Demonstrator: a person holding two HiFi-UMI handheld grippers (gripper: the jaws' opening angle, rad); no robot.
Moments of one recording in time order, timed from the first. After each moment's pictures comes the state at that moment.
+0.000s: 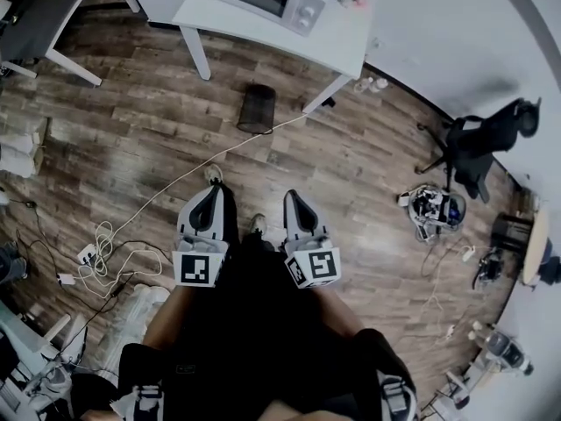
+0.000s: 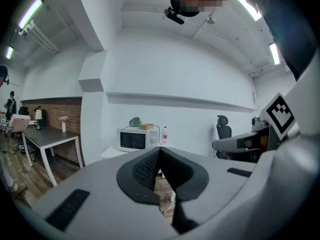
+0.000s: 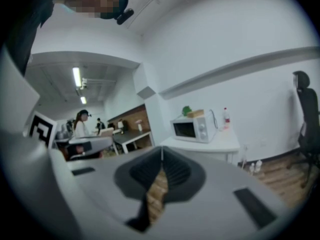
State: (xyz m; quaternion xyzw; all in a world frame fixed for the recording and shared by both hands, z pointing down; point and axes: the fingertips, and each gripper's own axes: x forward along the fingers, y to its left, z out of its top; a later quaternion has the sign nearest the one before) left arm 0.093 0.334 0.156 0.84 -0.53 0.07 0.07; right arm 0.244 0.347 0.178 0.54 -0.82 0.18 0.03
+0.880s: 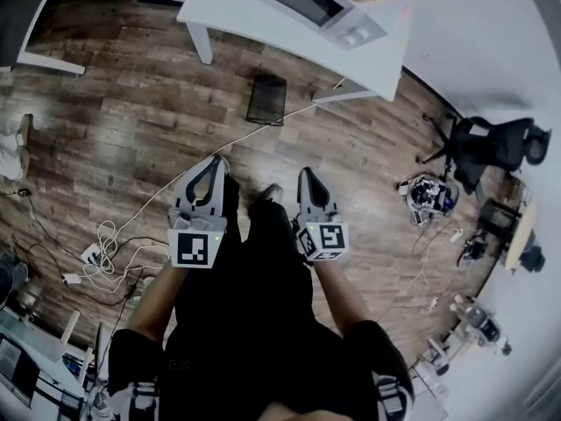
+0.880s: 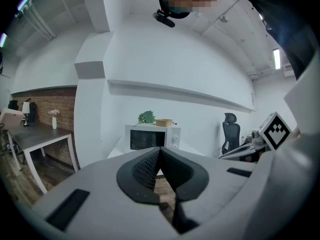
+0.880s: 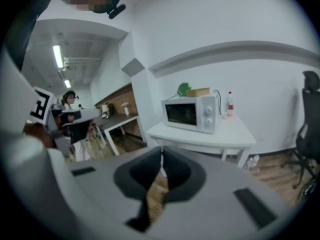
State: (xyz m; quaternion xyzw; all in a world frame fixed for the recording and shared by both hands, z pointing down) left arm -0.017 0.097 0.190 0.87 -0.48 0.09 0.04; right arm 0.170 0.142 0.274 0.58 -0.78 0.22 0.12
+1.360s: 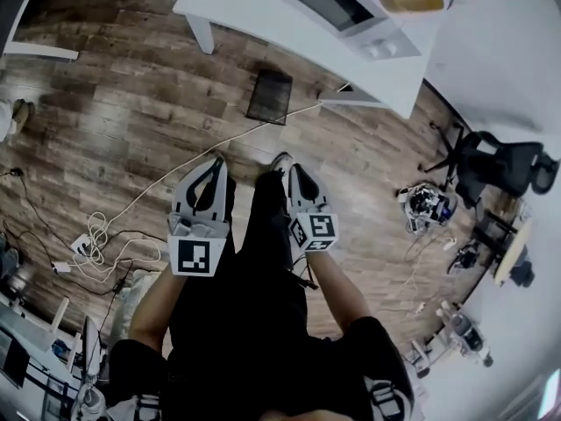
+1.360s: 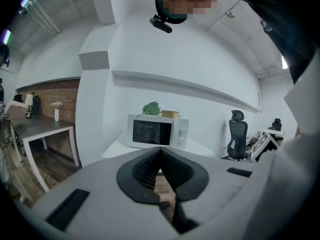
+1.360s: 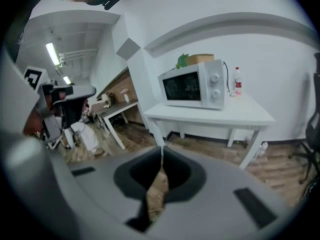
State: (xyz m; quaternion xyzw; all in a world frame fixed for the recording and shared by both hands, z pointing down) left arm -0.006 0.059 0.255 0.85 -0.50 0.10 0.10; right arm 0.168 0.101 0.393 0.54 -0.78 0.27 0.17
